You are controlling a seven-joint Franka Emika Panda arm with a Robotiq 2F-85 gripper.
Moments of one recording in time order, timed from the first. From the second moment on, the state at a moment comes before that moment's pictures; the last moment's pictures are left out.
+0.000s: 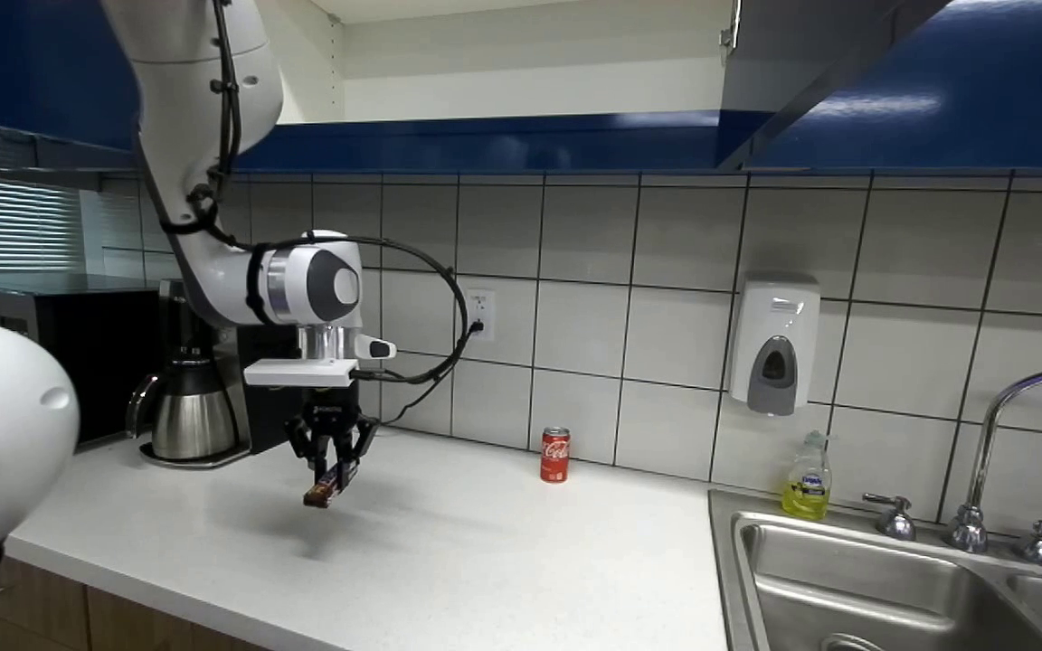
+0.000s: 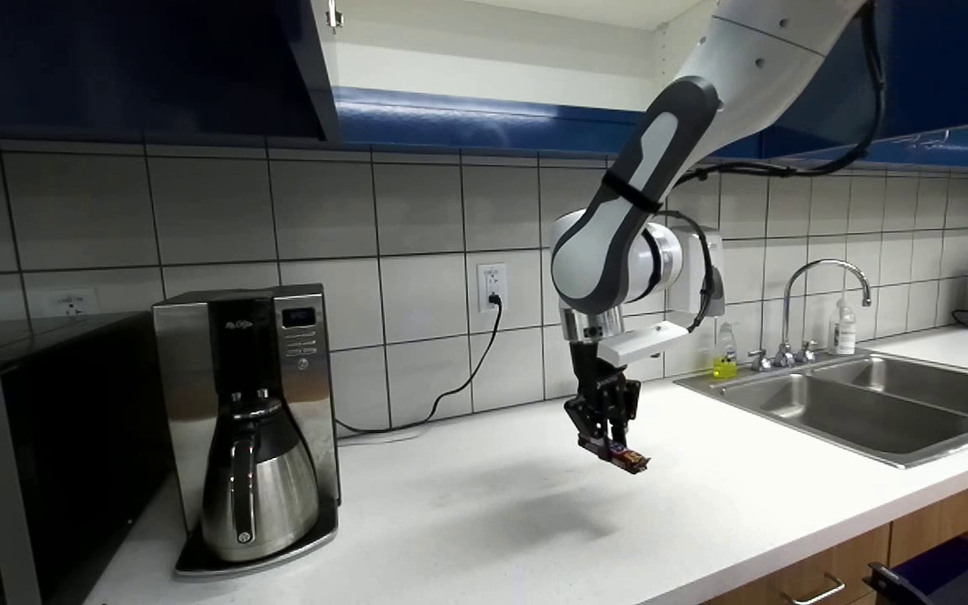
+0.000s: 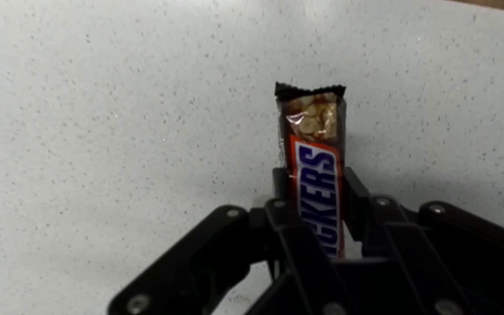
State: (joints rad) arm 0.15 0.13 0.03 -2.40 -0.12 2.41 0.05
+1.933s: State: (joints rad) arm 0.07 -0.85 0.03 -2.35 -0.12 1.92 0.05
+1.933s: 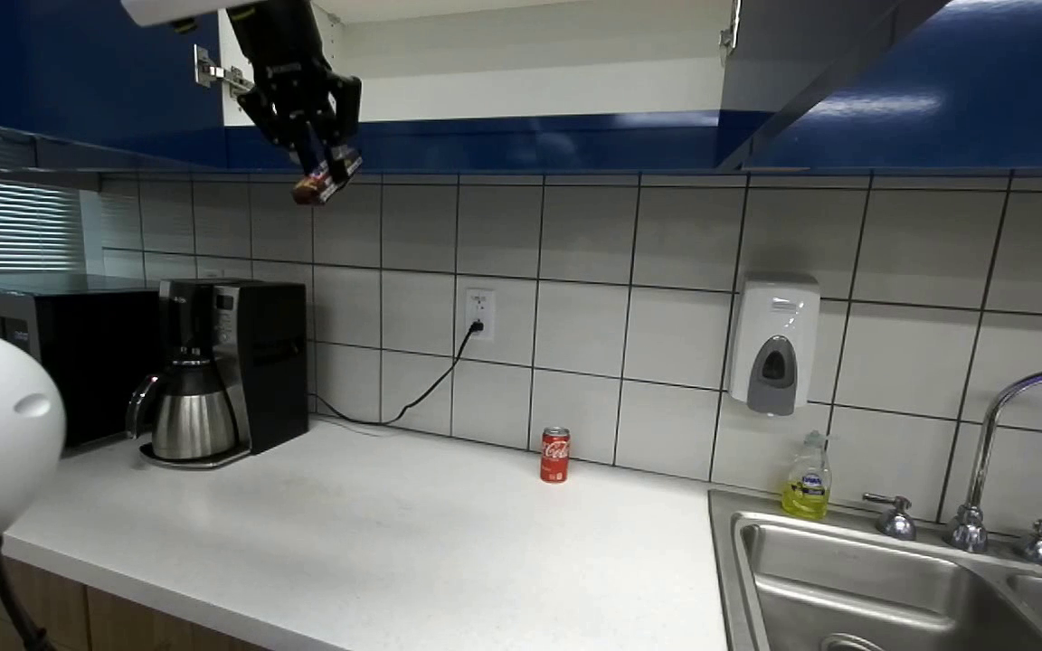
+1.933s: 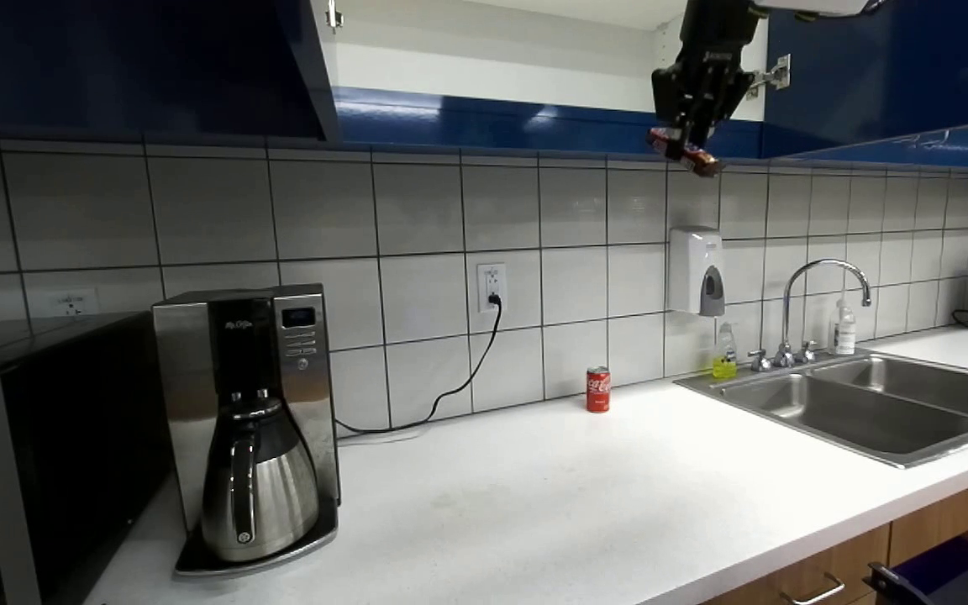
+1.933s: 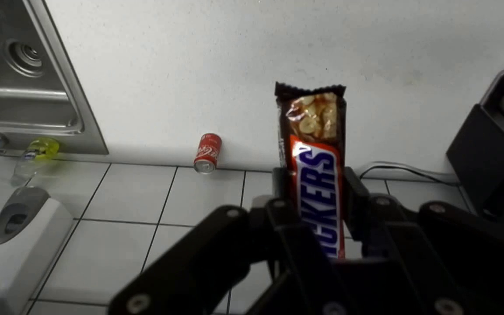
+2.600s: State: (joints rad) arm 0.07 -0.66 0.03 -1.94 -0.12 1.83 0.06
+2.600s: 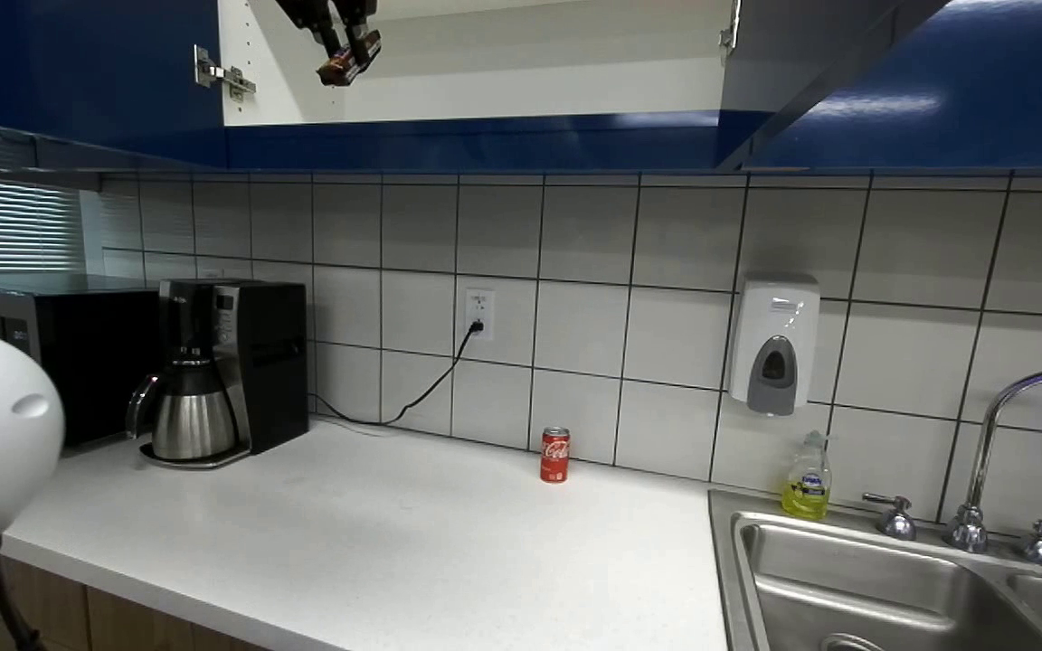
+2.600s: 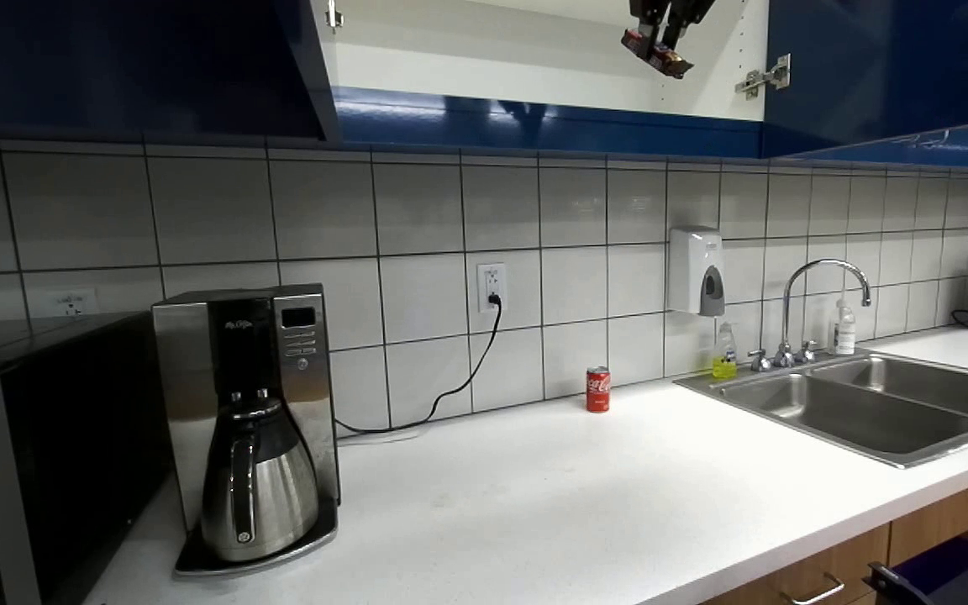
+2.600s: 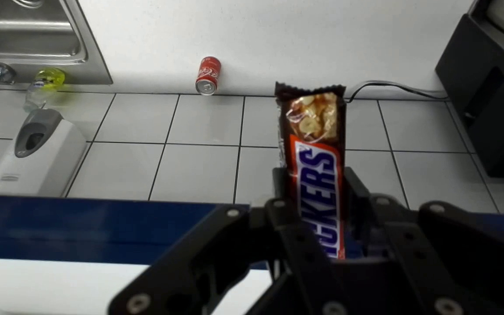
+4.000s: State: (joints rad) arm 0.06 -0.10 0.06 -1.27 -0.12 1.59 0.20
